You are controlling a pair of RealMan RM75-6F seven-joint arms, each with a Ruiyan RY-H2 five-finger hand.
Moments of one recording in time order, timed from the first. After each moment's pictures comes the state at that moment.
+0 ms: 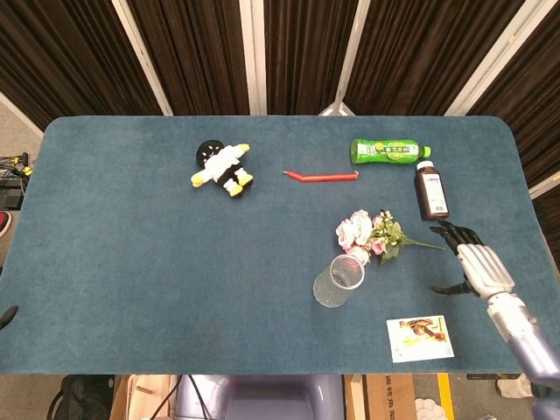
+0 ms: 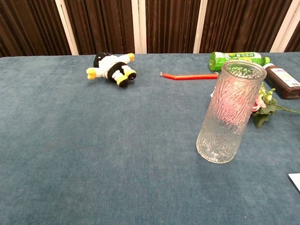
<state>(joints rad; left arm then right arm) 0.05 -1.02 -0.08 -1.70 1.50 1.67 -0.08 0.41 -1.02 0.14 -1.59 -1.36 0.90 0.29</state>
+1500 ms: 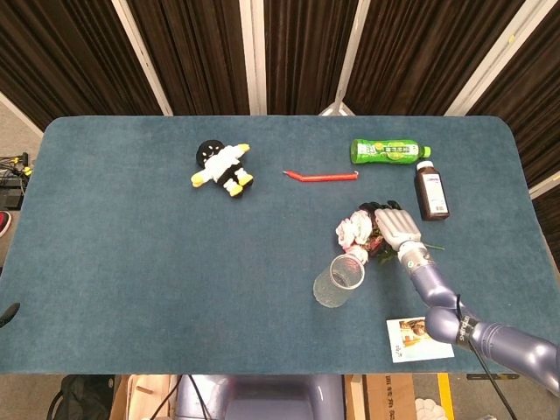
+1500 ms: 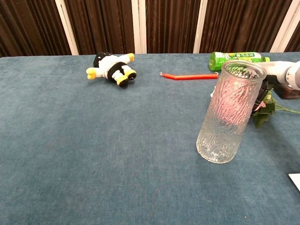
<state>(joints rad) 0.03 -1.03 -0.09 -1.70 1.46 1.64 -0.04 0.83 -1.40 0.18 -1.32 -0.74 0.67 -0.19</state>
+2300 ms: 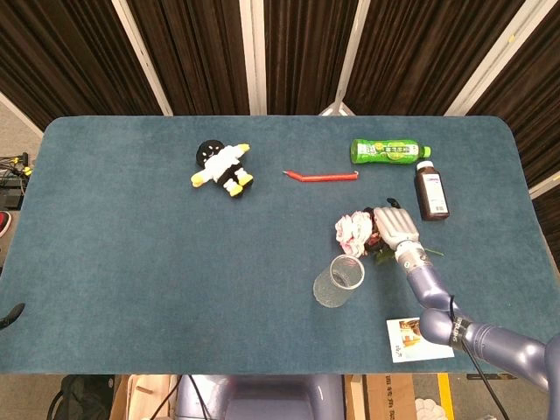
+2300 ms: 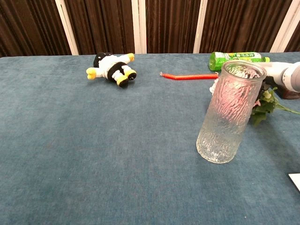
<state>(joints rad) 0.02 -1.03 -0.09 -1.70 1.47 1.62 -0.05 0.83 -1.43 0.18 -1.31 -0.76 0.73 -0.18</state>
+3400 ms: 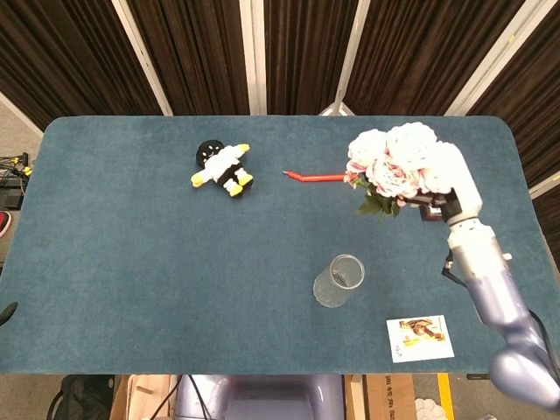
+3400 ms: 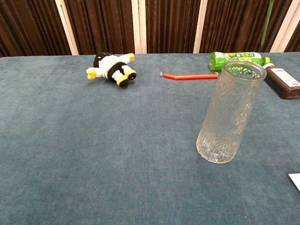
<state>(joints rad) 0.04 -1.03 -0.10 -1.69 1.48 1.67 -0.12 0.49 -0.88 0.73 -2.08 -0.91 0.92 0.68</state>
